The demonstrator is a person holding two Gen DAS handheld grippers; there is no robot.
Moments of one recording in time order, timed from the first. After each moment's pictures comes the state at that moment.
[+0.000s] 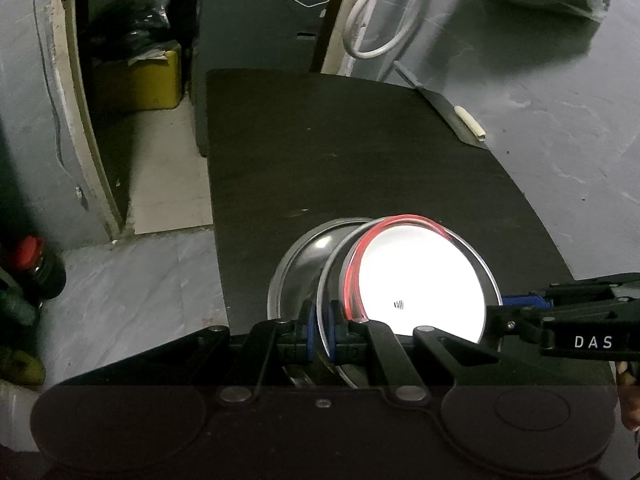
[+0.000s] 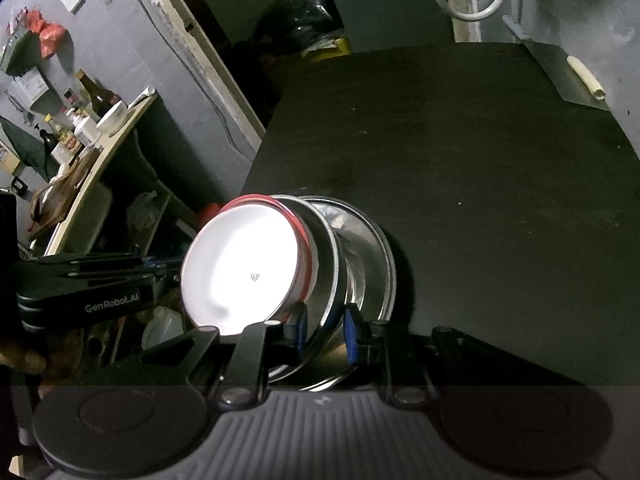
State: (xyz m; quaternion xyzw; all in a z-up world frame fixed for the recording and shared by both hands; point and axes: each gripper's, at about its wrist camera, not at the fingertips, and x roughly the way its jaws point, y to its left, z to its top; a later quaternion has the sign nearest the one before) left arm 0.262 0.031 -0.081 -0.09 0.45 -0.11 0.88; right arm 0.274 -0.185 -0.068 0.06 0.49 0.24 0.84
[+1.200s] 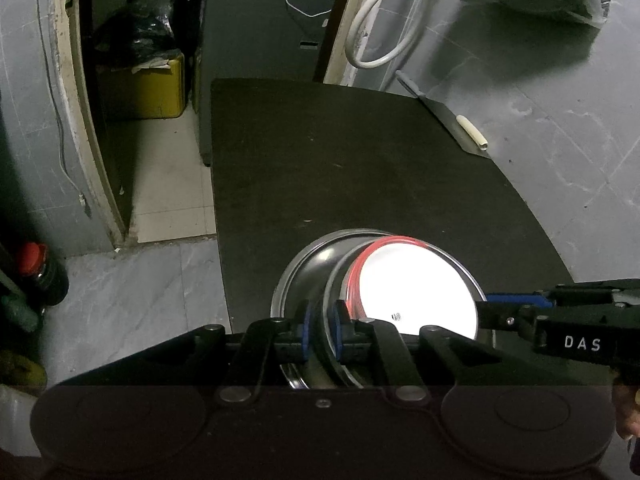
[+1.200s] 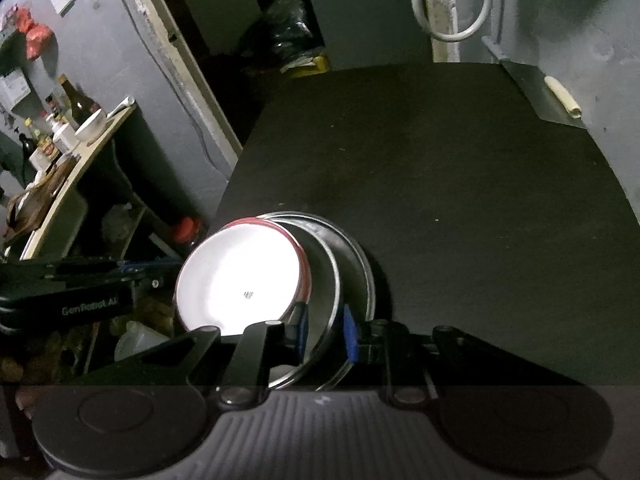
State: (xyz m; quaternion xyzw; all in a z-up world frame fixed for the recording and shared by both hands) left arm 0.259 0.029 -0.076 -0.08 0.43 -0.10 0.89; right arm 0.267 -0.180 -0.066 0.04 0.46 0.20 0.86
